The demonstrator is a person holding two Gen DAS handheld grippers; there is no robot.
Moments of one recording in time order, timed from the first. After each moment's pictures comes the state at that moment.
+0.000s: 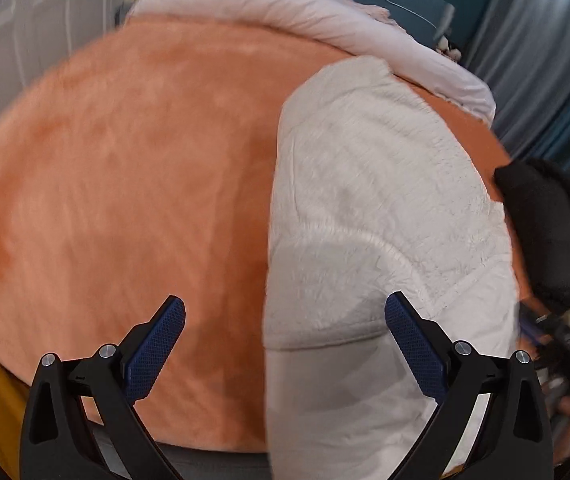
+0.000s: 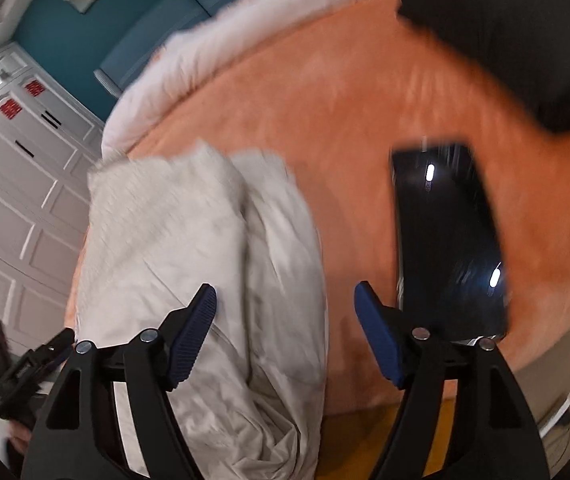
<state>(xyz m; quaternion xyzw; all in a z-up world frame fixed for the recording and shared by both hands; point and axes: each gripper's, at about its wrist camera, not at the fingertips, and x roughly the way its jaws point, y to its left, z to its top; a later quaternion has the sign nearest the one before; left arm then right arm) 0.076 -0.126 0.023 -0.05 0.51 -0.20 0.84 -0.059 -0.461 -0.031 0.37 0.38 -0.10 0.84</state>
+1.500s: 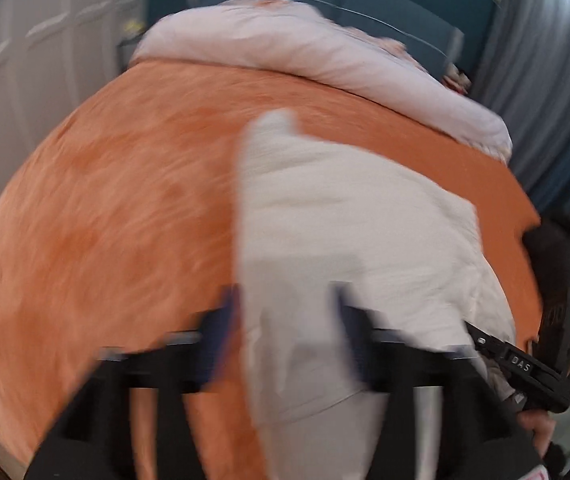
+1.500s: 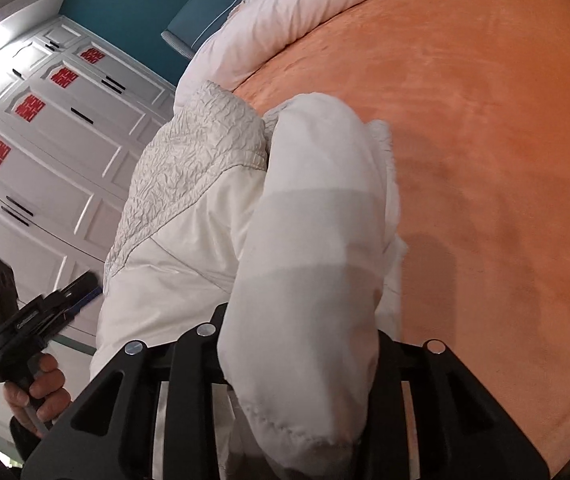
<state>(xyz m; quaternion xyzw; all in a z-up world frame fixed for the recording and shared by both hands) 0.224 -0.045 0.070 -0.04 0.45 -0.19 0.87 0.157 -0.369 -0.049 0.38 0.36 0.04 0.85</state>
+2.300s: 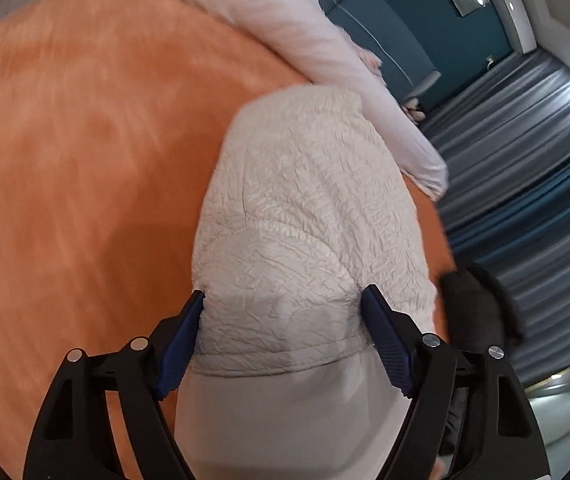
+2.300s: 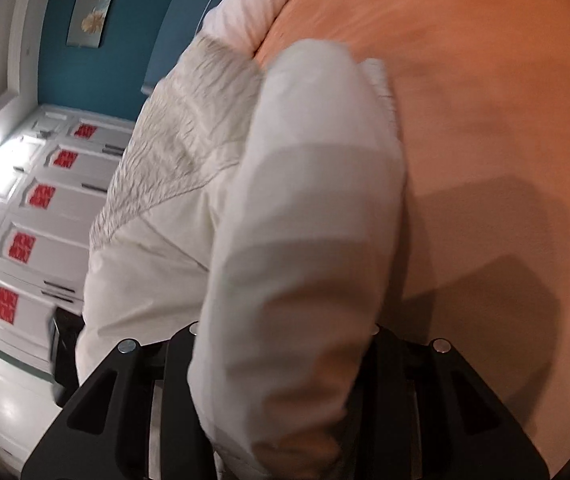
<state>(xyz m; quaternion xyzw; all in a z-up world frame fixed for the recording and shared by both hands) 0.312 -0.039 0.025 -0.19 0.49 -0.30 0.80 0.200 -0.345 -0.104 0.53 0.32 0.06 0.79</state>
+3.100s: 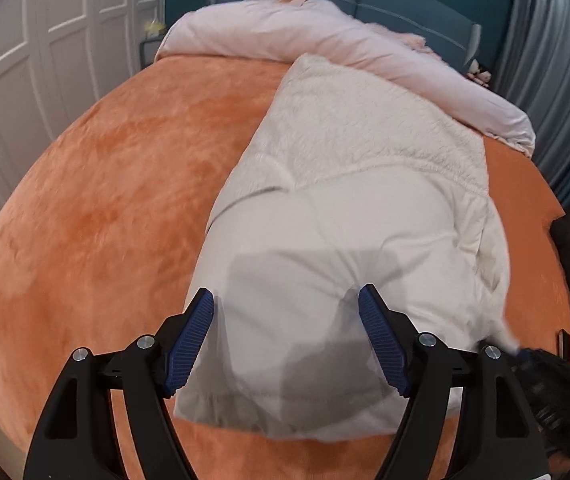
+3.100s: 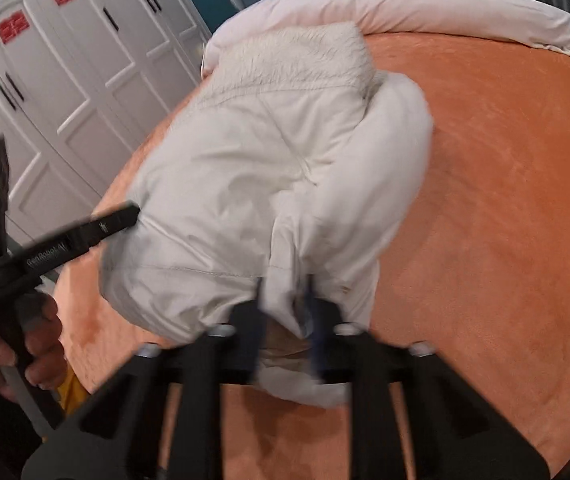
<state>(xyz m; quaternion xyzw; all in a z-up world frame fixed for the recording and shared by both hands) 0.226 -0.050 0.044 0.01 0.45 -0.15 0.88 0.150 -0.274 0.010 0.19 0.40 0.05 0.90</state>
